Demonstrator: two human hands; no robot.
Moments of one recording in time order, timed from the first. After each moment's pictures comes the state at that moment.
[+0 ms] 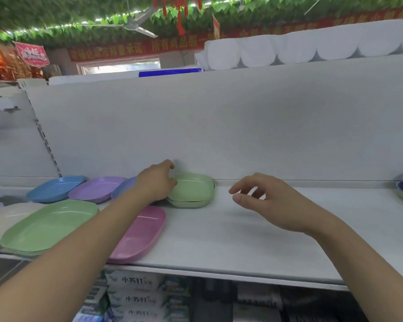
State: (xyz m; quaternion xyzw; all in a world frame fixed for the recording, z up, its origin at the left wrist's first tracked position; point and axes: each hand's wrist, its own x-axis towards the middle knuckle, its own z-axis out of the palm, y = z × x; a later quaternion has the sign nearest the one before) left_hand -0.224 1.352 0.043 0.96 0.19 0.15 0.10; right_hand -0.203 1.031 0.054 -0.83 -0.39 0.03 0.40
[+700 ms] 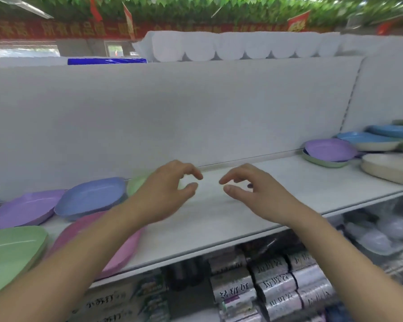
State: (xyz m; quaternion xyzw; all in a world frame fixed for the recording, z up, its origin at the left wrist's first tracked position) left_hand -0.280 1.270 0.054 0.94 -0.19 0.18 0.23; right_hand -0.264 1.024 0.035 -0.87 -0.26 -0.08 0.41
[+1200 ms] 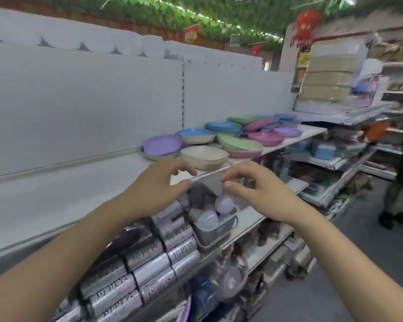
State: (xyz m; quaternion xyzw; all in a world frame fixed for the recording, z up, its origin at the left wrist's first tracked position) left_hand -0.285 0.871 0.038 0.86 -0.37 0.11 0.33; right_hand -0.373 0.624 0.034 -0.92 -0.10 -0.18 0.33
